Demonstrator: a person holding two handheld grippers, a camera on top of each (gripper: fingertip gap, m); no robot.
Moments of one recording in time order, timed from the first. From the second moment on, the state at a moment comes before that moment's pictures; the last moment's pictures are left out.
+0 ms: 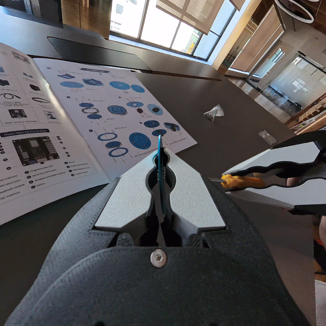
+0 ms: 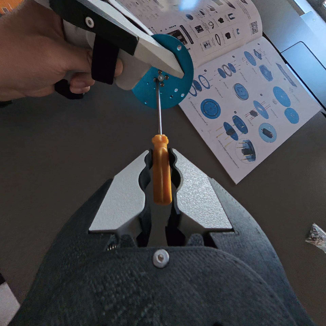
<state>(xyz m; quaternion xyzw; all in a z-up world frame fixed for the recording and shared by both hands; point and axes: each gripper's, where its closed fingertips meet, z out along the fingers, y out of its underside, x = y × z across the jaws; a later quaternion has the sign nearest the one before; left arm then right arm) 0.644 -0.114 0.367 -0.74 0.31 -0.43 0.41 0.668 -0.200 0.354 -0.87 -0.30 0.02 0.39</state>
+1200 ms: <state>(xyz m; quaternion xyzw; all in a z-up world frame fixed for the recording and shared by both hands) 0.648 -0.118 0.364 -0.74 0.34 -0.40 0.42 0.672 -0.199 0.350 -0.86 -0.34 -0.02 0.38</state>
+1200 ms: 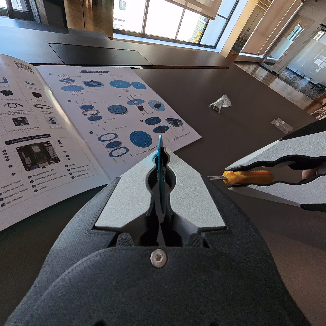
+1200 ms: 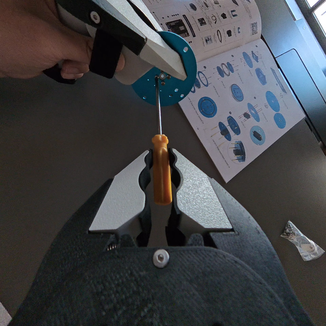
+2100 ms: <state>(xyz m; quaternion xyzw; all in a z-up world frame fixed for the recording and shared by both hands) 0.630 -0.110 0.334 -0.82 0.25 -0.43 0.28 0.640 -0.169 0.387 -0.59 -0.69 -0.31 0.26</state>
